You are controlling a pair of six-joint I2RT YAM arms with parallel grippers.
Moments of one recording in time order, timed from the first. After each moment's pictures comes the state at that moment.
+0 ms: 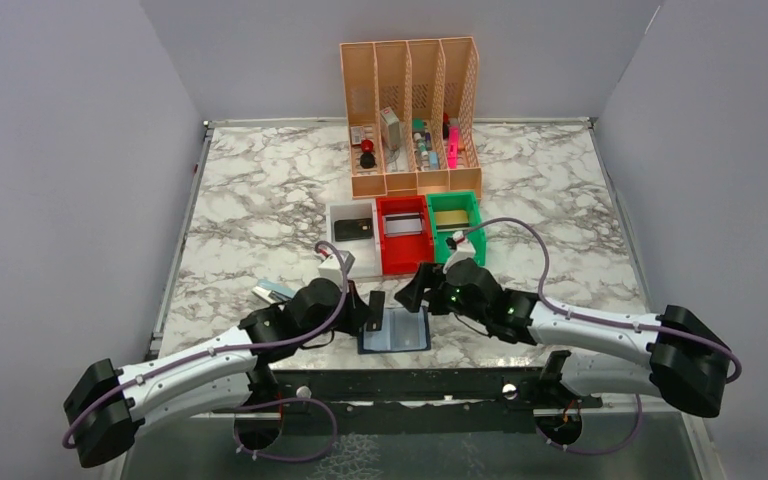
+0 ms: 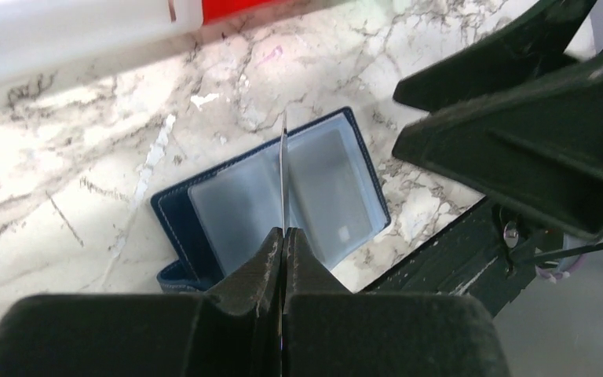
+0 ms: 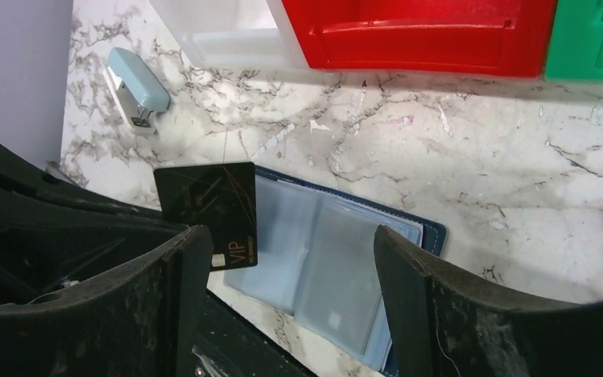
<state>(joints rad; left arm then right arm) -1.00 0.76 0.35 -0.15 -0.15 -0.77 1.01 1.16 0.53 0.08 0.19 0.87</state>
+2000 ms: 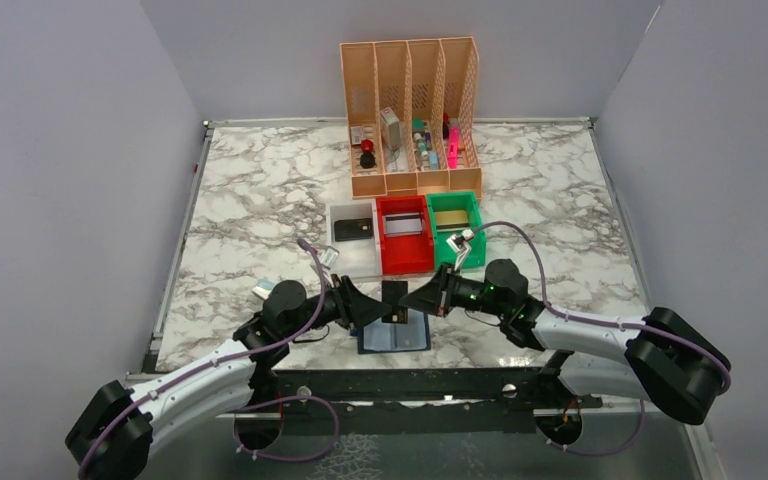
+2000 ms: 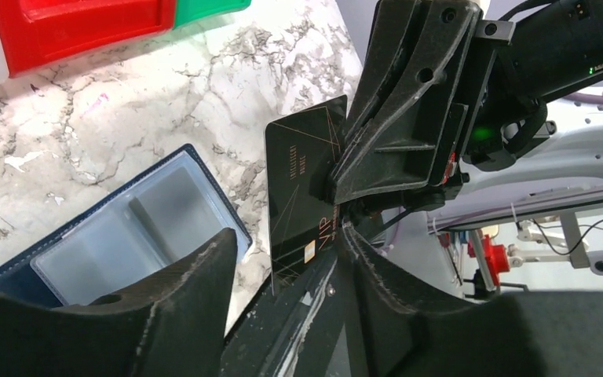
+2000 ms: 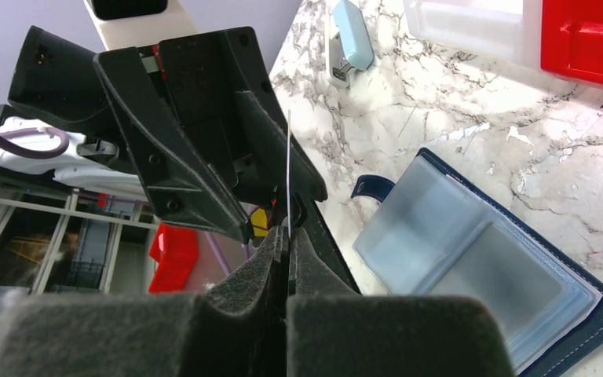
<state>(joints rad) -0.78 0.72 0.15 0.42 0.33 -0.91 0.81 1.18 0.29 0.76 -0.45 0.93</state>
